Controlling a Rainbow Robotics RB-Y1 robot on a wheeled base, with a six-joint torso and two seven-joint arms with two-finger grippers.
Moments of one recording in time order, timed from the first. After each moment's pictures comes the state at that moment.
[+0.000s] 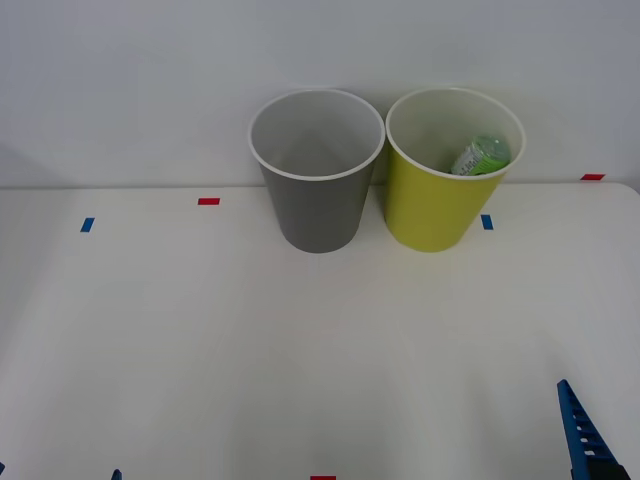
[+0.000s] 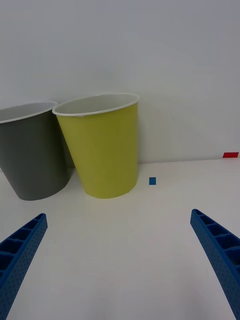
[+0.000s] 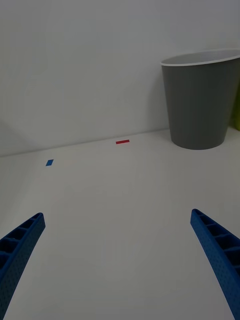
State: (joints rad) right arm 1.13 -0.49 0.07 -2.30 -0.14 -0.52 1.27; left arm 1.33 0.40 -0.23 -2.21 0.15 -0.71 -1.68
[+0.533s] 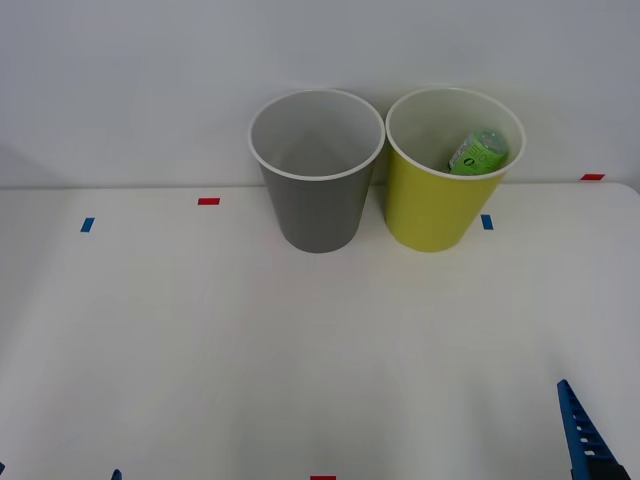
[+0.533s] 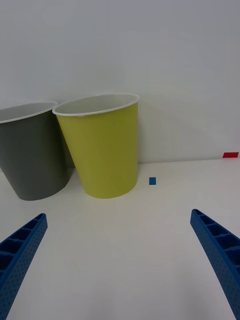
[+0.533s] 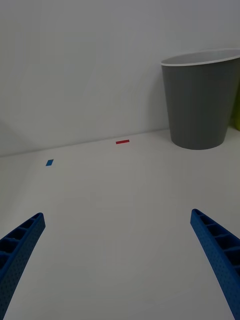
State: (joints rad) right arm 1.13 -0.49 0.07 -2.30 -0.14 -0.52 1.27; left arm 1.33 0.40 -0.23 -2.21 0.15 -0.71 -1.68
